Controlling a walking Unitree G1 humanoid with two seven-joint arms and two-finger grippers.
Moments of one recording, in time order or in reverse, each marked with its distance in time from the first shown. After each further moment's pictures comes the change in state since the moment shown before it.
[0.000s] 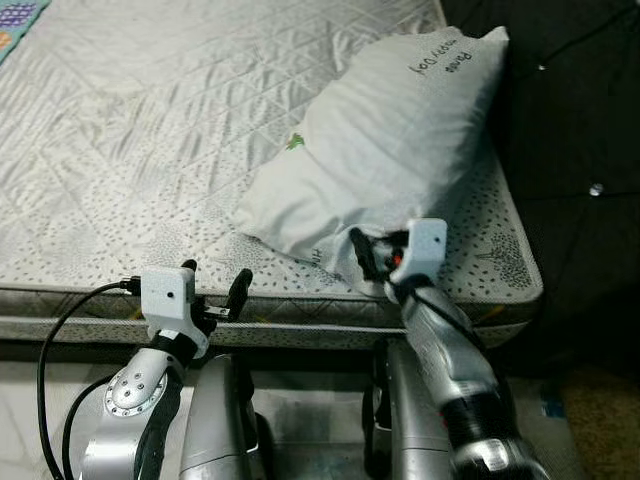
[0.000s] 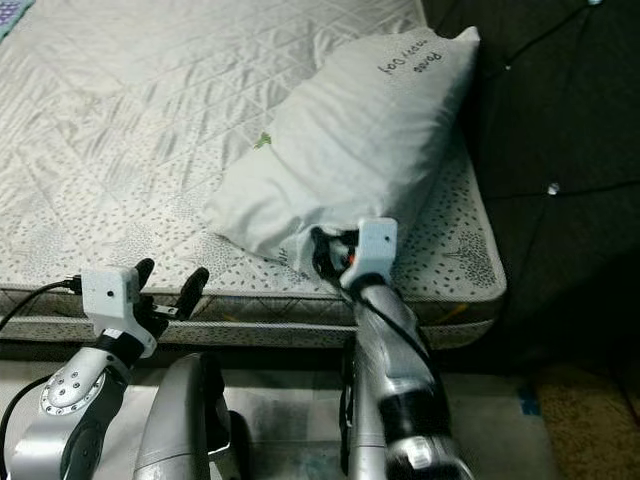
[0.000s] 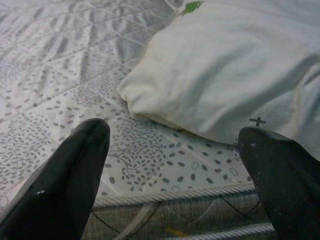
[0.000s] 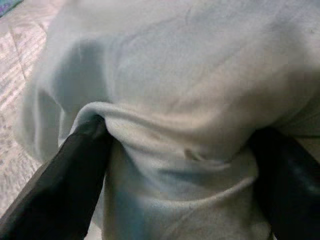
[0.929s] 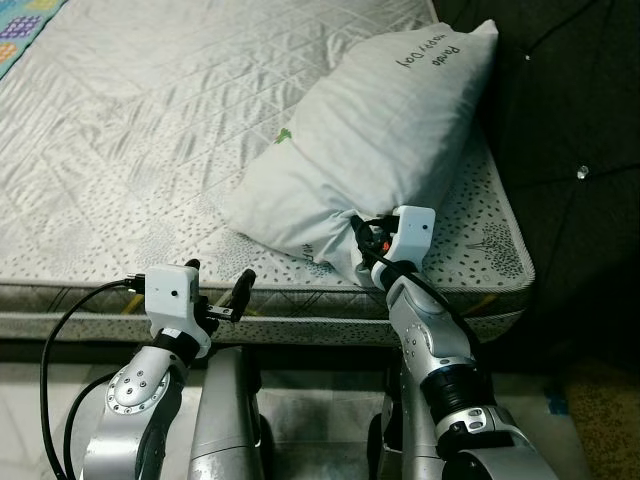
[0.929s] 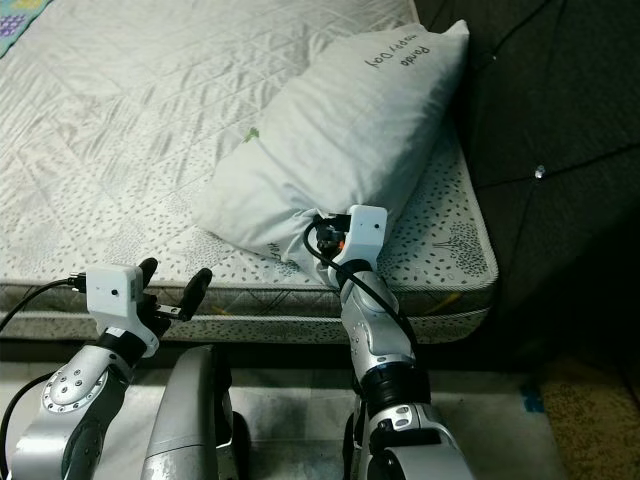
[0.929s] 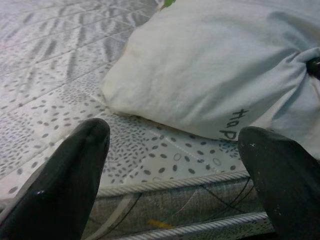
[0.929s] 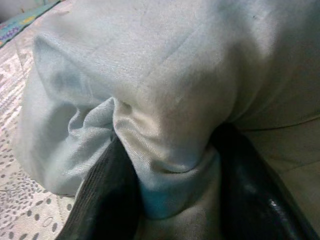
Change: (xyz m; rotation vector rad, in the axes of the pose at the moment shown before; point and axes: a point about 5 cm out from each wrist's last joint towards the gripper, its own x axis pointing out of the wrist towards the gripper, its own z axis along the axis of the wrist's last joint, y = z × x) left arm 0.001 -0.003 0.000 0.014 0.005 -0.015; right arm 0.015 0.008 -0.001 0.047 -0.013 0.001
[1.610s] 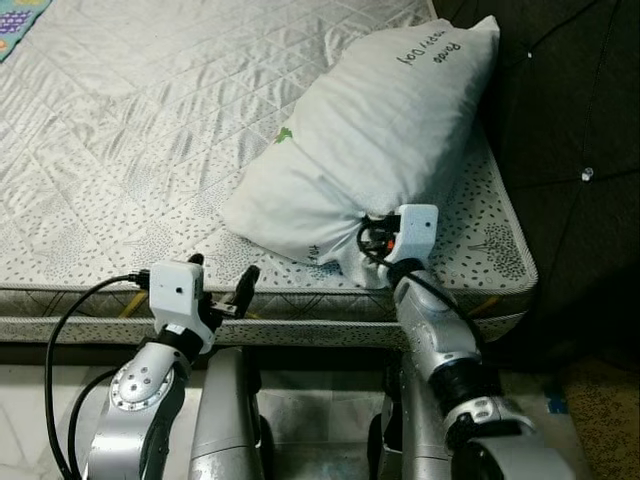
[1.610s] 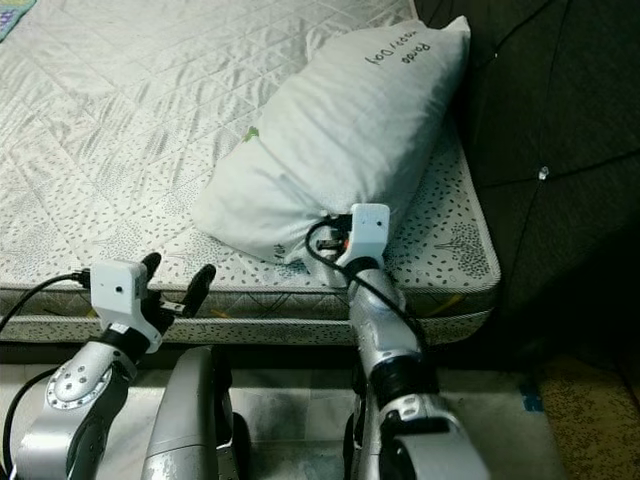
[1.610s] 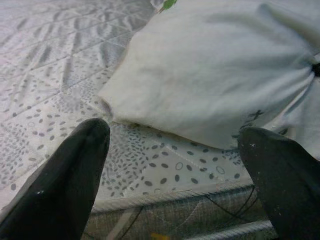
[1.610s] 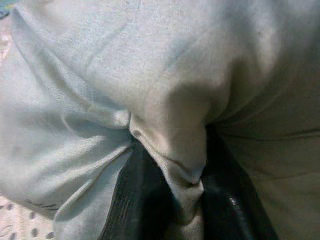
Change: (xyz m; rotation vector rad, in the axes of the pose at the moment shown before) left arm 0.004 -0.002 0.001 0.023 -0.016 -0.011; right arm 0.004 -0.021 0.008 -0.118 -0.030 -0.033
